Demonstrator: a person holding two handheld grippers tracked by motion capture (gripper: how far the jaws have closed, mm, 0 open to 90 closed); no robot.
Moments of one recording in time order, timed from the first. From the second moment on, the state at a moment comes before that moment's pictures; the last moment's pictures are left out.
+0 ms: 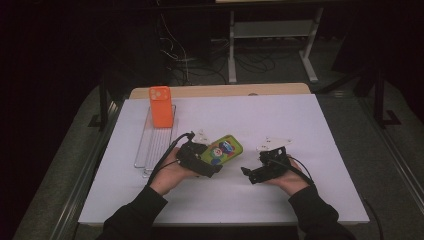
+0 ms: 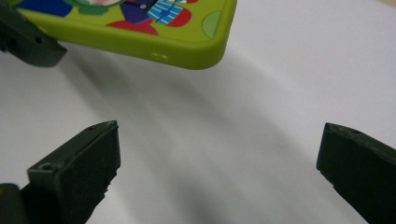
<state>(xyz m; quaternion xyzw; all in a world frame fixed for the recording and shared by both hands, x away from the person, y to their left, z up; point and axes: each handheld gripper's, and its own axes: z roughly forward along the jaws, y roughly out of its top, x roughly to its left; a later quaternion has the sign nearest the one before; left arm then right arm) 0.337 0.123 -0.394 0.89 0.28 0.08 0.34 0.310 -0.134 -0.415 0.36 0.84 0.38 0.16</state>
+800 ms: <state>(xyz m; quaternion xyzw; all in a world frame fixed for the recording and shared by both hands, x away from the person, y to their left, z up) 0.338 0.122 -0.399 0.89 0.28 0.06 0.34 0.288 -0.111 -0.420 0.17 0.86 0.29 0.38</state>
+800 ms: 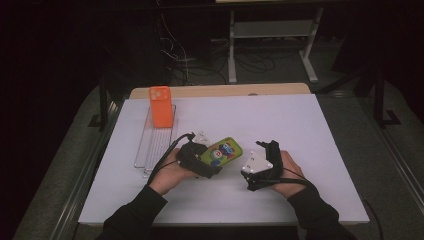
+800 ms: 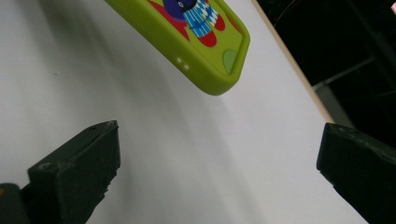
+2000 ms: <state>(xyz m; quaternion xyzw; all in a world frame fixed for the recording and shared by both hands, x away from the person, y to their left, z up) 0.338 0.122 -0.398 0.90 0.27 0.05 0.33 0.268 -0.078 -0.437 -0.05 0.78 0.17 0.60</state>
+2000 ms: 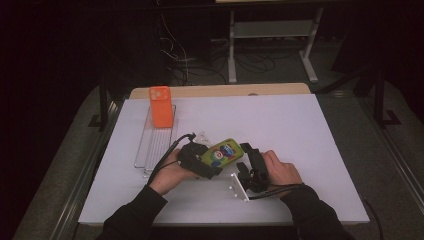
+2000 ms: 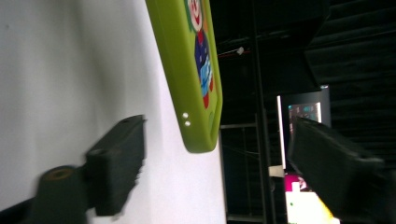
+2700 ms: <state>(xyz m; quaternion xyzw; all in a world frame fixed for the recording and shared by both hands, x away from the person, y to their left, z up) 0.334 0.117 -0.398 0.90 0.25 0.04 0.35 0.260 -0.063 -0.445 -0.10 0.79 0.16 0.59</state>
